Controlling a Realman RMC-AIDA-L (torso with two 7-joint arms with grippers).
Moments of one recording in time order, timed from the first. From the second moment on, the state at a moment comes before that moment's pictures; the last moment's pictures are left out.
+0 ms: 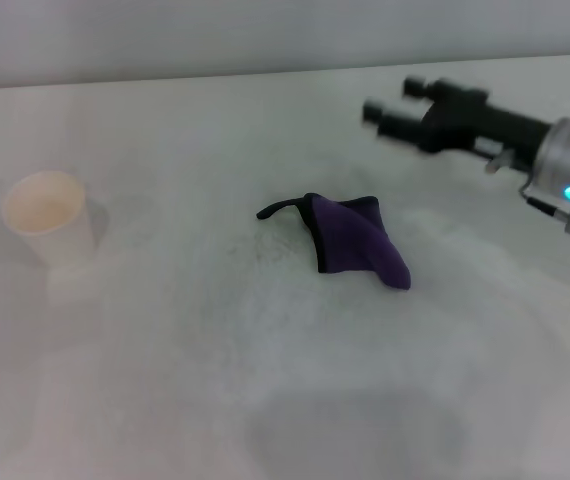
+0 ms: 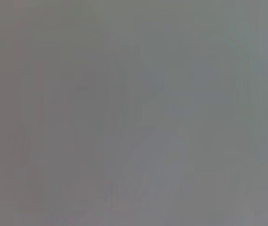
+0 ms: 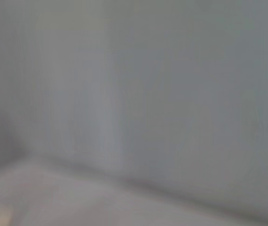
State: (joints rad) left arm -0.45 -2.08 0.76 0.05 -2.59 -1.25 2.70; right arm 0.36 2.01 1.79 0.68 -1.13 0.94 -1.83
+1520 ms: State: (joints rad) left arm -0.54 -2.08 0.75 0.06 -2.66 -1.05 2.71; right arm 0.34 2.02 1.80 0.28 -0.21 0.95 -2.71
